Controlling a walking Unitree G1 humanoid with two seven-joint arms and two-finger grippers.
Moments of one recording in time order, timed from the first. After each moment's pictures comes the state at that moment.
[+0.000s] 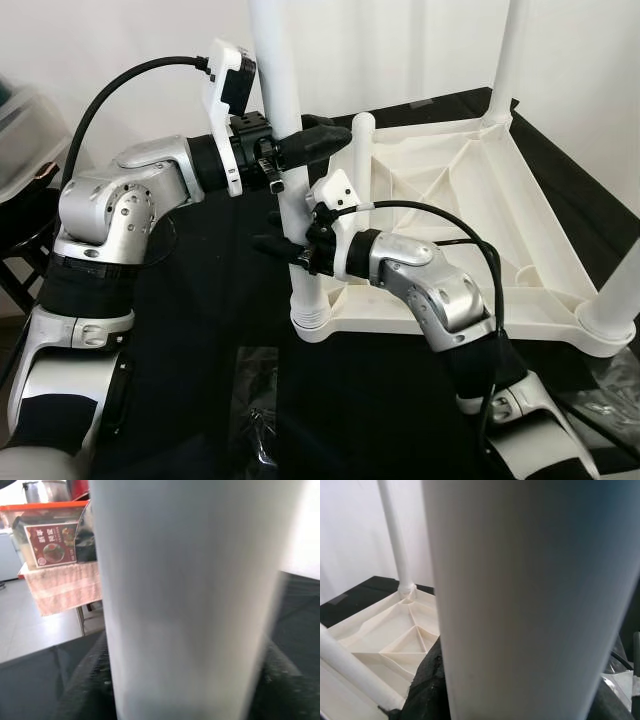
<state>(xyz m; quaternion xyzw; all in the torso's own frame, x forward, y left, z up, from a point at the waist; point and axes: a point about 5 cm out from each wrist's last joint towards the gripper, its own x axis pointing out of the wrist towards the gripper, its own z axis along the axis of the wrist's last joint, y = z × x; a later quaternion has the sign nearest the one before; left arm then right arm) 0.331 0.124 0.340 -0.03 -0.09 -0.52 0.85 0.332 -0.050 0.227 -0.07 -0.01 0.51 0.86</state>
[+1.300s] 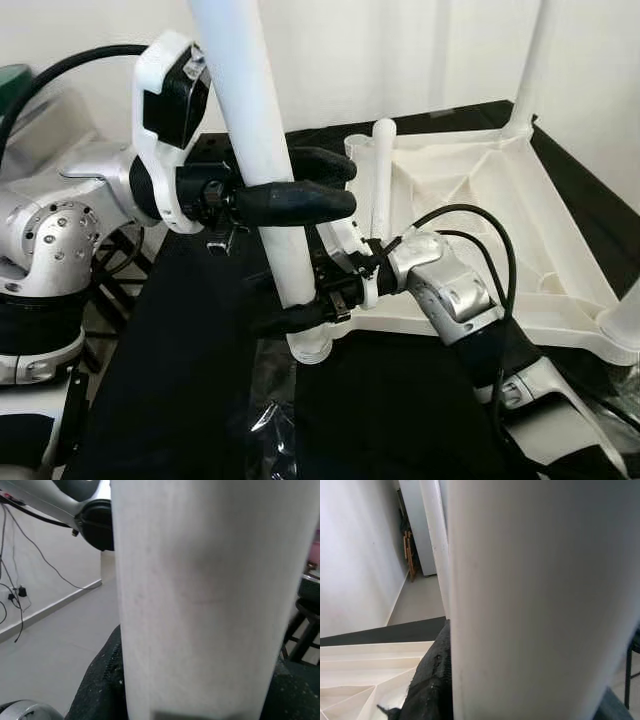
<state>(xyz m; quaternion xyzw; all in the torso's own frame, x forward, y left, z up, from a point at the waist) 0.261 0.124 0.351 0.03 -0.12 -0.75 0.65 0.308 -0.051 0.227 -0.11 -0.04 0.78 0.62</state>
